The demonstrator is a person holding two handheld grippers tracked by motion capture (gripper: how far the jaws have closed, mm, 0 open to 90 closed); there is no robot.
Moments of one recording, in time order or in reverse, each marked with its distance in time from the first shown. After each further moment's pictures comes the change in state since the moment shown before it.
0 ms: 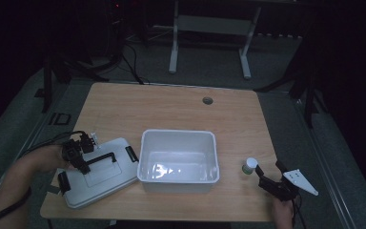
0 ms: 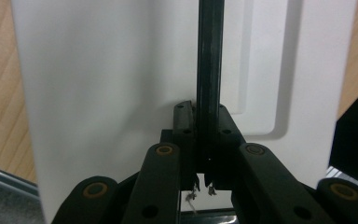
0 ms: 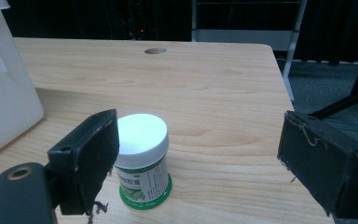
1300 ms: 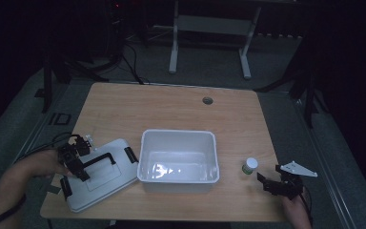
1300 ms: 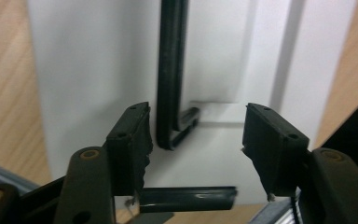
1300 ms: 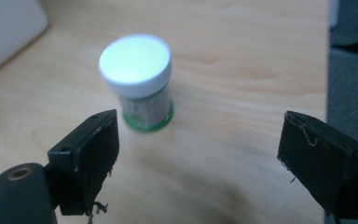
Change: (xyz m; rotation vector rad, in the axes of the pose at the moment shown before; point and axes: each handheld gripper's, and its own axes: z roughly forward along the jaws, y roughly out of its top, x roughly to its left) left arm -0.001 -0.014 0.005 -0.046 0.006 -0.050; right arm -0.015 0.023 0.002 0.407 0.109 -0.080
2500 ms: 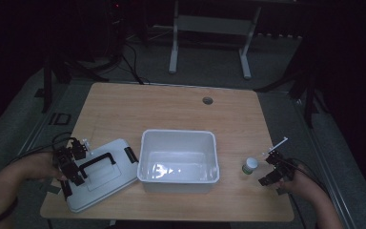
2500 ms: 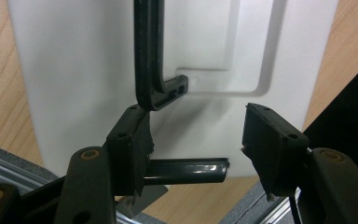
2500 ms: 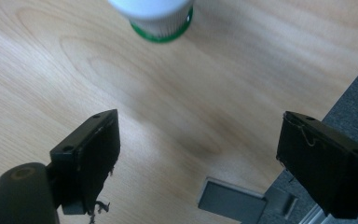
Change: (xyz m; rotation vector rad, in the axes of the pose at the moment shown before) left arm -0.006 -0.012 -0.003 0.046 -0.004 0.016; right arm 0.002 0.074 0.024 0.752 0.065 -0.191
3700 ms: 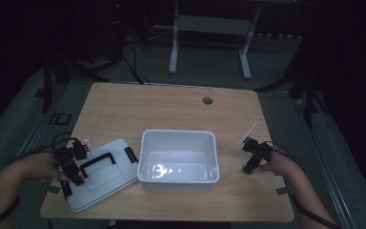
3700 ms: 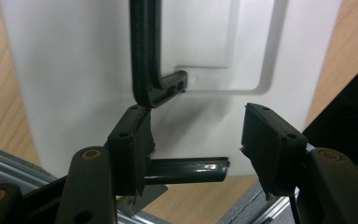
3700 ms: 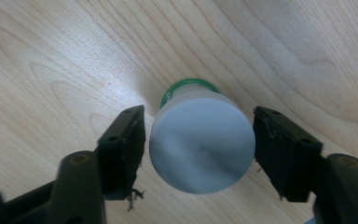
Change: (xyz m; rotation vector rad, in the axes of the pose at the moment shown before) left arm 0.001 0.003 0.002 0.016 0.003 -0.001; right arm 0.020 0.079 0.016 0.137 0.012 -0.201
